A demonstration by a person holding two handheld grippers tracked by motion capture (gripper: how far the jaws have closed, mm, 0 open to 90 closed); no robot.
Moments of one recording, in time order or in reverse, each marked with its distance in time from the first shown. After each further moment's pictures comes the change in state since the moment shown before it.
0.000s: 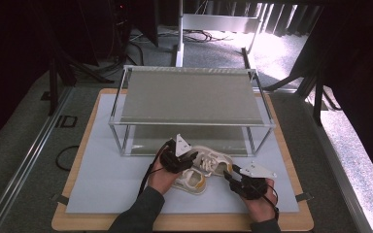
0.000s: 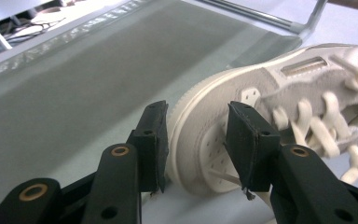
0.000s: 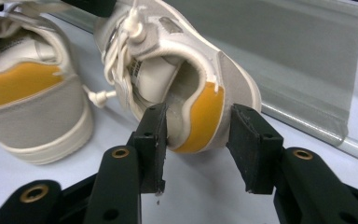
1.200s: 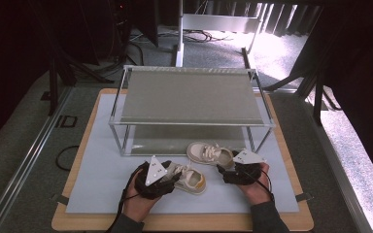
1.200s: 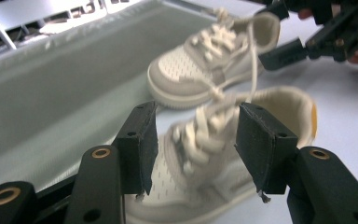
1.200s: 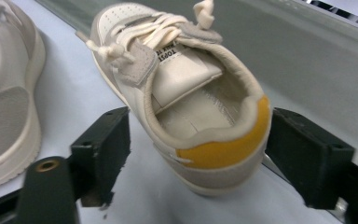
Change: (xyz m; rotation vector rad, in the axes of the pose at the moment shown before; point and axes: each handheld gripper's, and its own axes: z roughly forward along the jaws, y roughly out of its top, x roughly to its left) left arm -0.011 -0.049 -0.086 -0.069 -0.023 -0.056; right arm -0.021 0.017 0.041 0.011 0.038 -0.136
